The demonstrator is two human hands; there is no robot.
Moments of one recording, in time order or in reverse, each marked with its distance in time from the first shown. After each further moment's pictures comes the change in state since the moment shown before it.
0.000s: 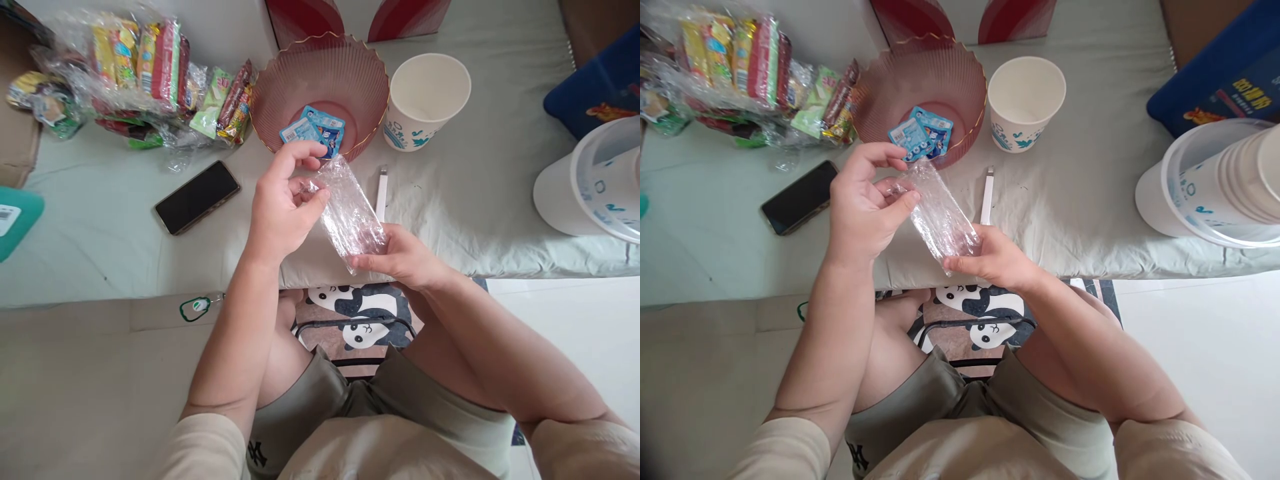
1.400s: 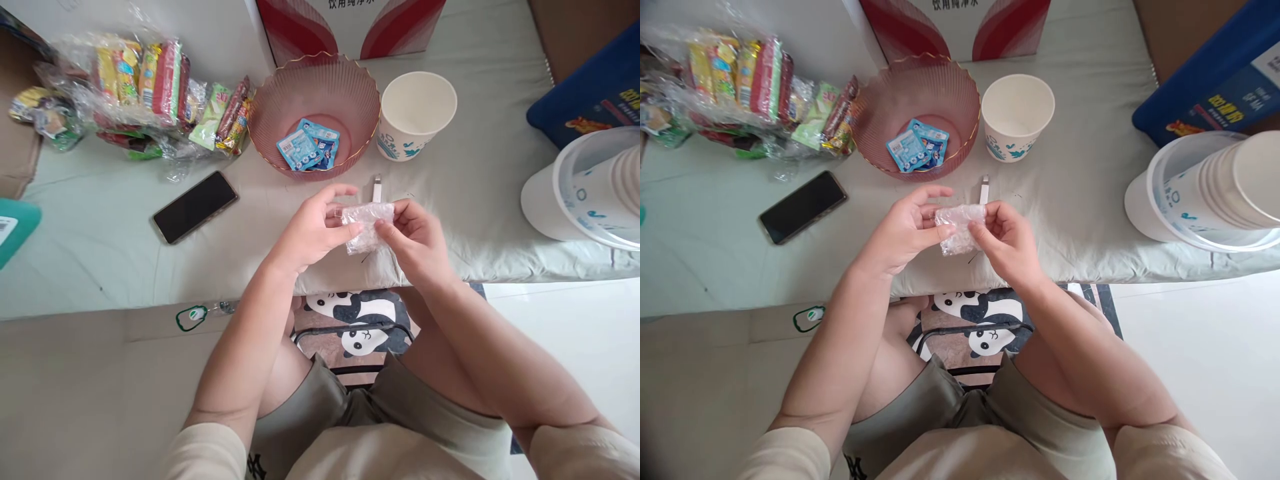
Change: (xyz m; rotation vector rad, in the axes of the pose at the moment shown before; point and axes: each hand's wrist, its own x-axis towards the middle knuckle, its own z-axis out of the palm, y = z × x) left_hand -0.009 0.002 0.027 -0.255 -0.348 -0.403; right_hand 0.004 0.002 -0.007 -0.091 0.469 -0.373
